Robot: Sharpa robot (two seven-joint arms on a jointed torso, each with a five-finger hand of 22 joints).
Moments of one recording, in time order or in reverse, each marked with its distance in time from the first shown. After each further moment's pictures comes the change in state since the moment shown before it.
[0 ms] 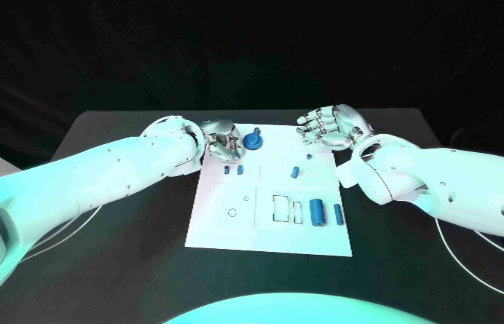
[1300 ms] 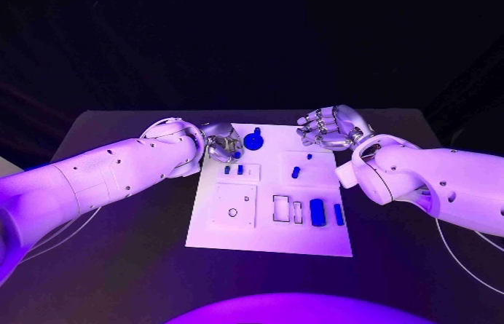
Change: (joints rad) left arm -0.005 -0.005 -0.004 -0.002 0.005 0.011 -0.013; left_hand -0.029 -0.016 -0.008 0.009 0.000 -0.098 0.002 -0.100 -0.013 0.009 -0.002 -0.042 -0.002 -0.012 -0.002 0.000 -0.009 0.000 -0.011 0.004 -0.012 -0.008; right arm -0.001 0.003 0.000 -0.006 0.000 0.008 -0.003; right_hand 0.000 0.000 0.000 0.000 0.000 0.000 0.000 0.000 -0.001 0.000 0.000 -0.005 0.000 0.000 0.000 0.000 0.000 0.000 0.000 0.000 0.000 -0.004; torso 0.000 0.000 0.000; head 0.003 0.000
